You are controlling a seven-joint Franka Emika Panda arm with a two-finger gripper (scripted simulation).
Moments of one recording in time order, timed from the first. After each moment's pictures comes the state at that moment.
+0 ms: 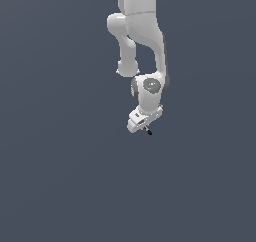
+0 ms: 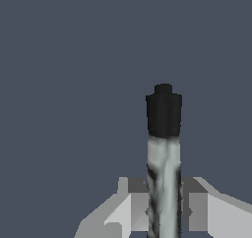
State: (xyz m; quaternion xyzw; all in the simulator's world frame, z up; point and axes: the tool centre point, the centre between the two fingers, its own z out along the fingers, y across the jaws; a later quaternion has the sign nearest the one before) arm -0.085 0.090 0.010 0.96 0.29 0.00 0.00
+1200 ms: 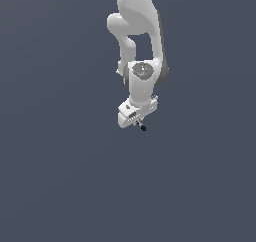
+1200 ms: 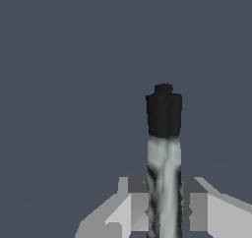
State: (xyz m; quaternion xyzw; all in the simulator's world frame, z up) arm -0.065 0.048 0.086 0.96 0.29 0.00 0.00
